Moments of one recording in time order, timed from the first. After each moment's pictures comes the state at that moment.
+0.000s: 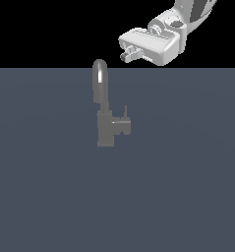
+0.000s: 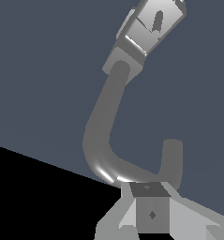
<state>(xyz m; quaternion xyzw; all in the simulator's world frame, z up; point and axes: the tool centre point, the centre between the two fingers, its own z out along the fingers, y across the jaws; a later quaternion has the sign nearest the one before) 0.008 -0.025 0.313 -0.78 0.36 0.37 0.35</state>
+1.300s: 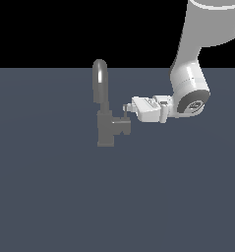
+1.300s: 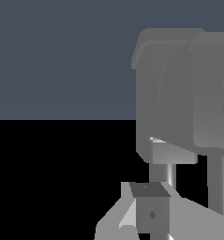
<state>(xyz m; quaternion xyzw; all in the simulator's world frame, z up) 0.072 -0.031 0.145 -0.51 0.49 0.51 0.49</state>
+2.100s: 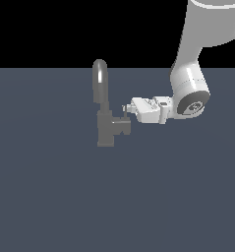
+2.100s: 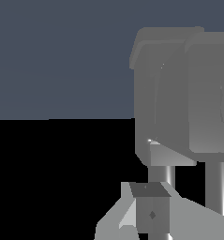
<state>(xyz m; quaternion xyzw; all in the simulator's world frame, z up) 0.069 -0.030 0.143 -0.50 0.50 0.51 0.49</state>
